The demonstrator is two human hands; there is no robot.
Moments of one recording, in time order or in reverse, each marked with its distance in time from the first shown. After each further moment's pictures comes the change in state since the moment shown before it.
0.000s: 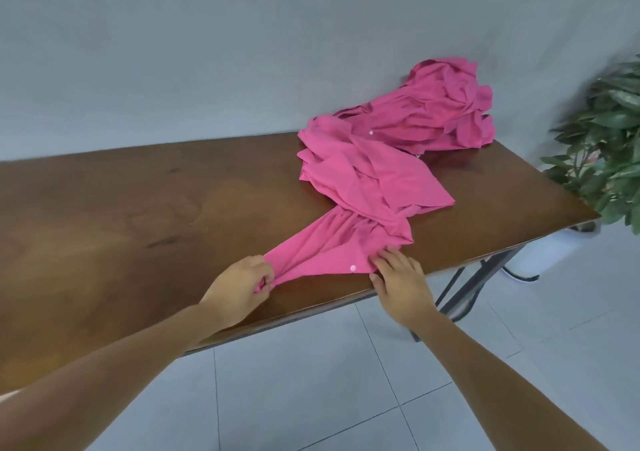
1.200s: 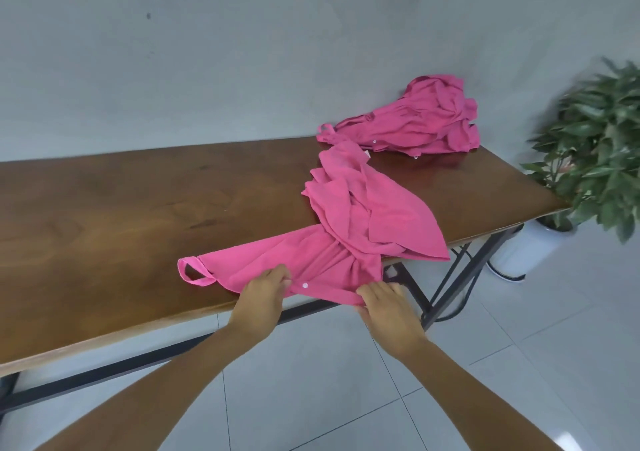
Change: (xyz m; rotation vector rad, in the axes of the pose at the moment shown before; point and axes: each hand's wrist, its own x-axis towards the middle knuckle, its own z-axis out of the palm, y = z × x) left_hand -0.098 0.031 0.007 -0.251 0.209 -0.112; right_hand -0.110 -0.105 0.004 -0.073 0.348 -0.237
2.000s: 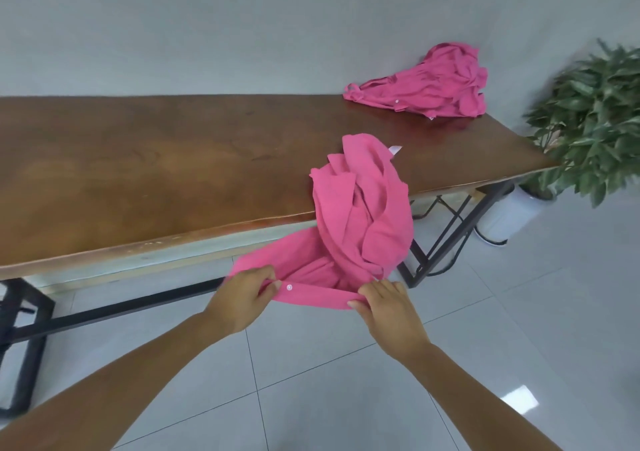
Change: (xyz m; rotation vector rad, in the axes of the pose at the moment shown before) left_hand -0.213 -0.078 -0.108 -0.008 -0.223 0.002; right_hand -0.116 -0.208 -0.060 0.108 -0.054 0.071
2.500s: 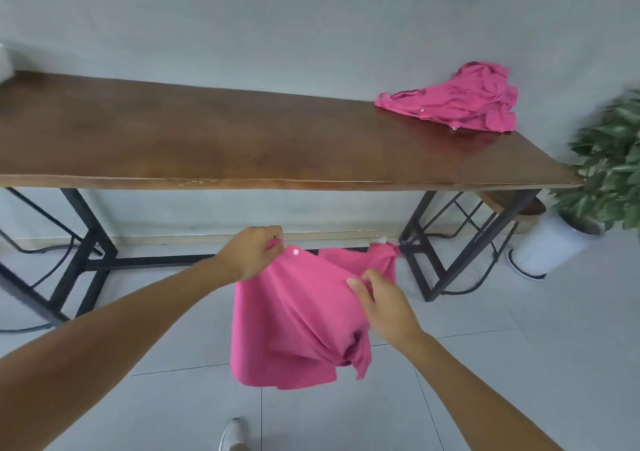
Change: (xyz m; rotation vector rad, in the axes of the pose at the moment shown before) left_hand -0.093 0.106 0.005 0.047 0.095 -0.107; right_hand -0.095 -0.015 -0.090 0.493 -0.316 0.268
